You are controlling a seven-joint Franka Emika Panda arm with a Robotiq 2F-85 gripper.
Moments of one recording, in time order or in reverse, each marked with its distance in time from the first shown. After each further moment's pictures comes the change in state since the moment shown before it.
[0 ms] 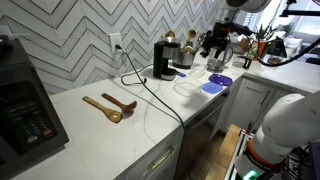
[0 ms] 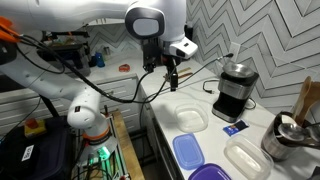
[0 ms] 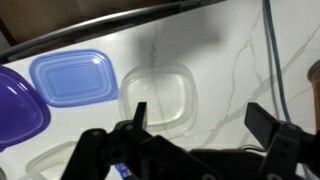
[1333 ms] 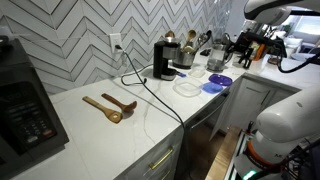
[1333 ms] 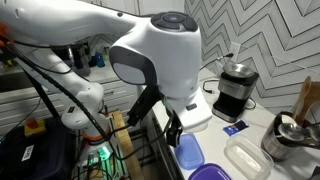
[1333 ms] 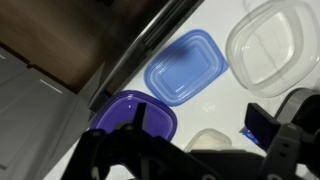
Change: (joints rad) arm -0.222 0.171 -0.254 0.046 -0.013 0.130 0.054
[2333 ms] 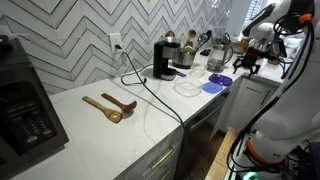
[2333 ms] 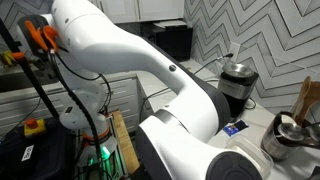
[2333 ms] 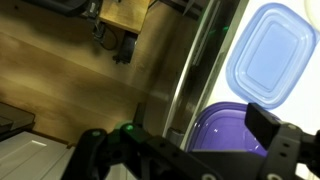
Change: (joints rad) arm -0.088 0.522 -0.217 0.243 0.225 -0.157 -0.098
